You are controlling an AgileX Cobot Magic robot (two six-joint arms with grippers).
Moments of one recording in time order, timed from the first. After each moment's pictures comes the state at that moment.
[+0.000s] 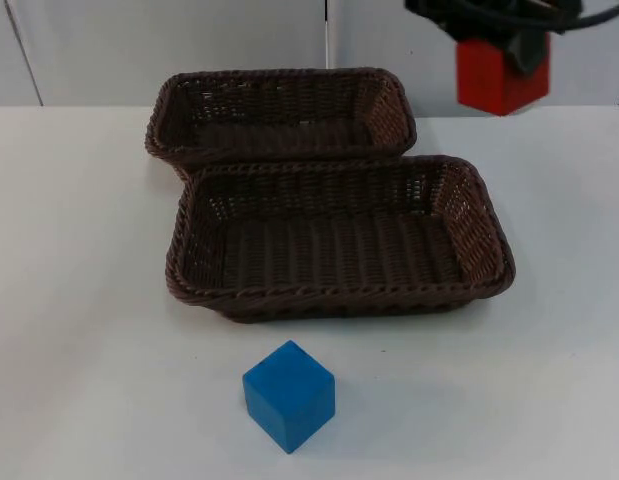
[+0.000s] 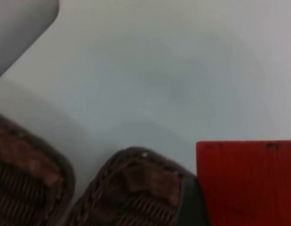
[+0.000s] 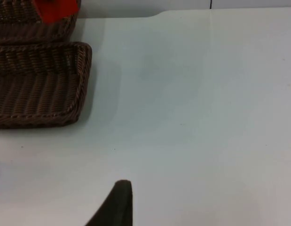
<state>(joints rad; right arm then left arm) 0.05 0.00 -0.52 0.03 1.08 0.00 -0.65 2.26 -2.15 -0.27 0.89 0.37</state>
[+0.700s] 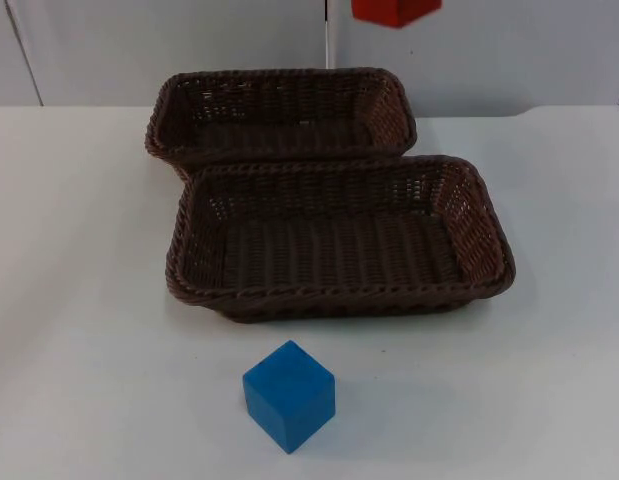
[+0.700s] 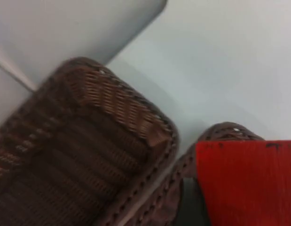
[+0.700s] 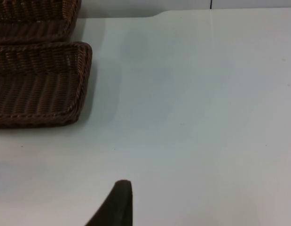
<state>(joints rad) 0.05 0.00 -0.52 0.03 1.08 0.00 -0.57 2.12 -2.15 -0.09 0.98 0.25</state>
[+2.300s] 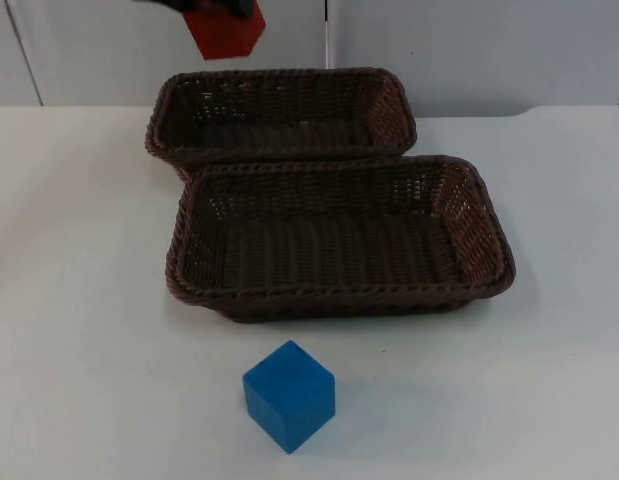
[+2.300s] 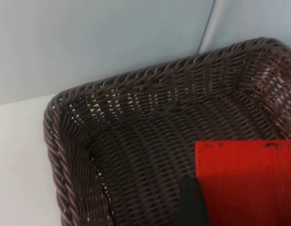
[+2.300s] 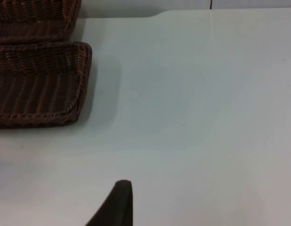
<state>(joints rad) 0.05 0.00 -0.52 0.03 1.08 0.00 -0.29 2.09 -1.74 -0.11 0.47 0.03</state>
